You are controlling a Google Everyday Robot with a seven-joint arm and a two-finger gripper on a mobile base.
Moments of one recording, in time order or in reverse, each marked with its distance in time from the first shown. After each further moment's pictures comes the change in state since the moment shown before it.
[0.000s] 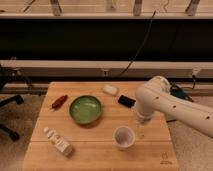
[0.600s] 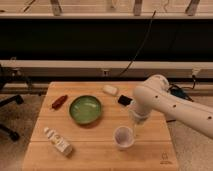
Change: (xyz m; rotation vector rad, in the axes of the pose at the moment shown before) arm -0.042 -0.004 -0.004 0.011 -0.065 -0.027
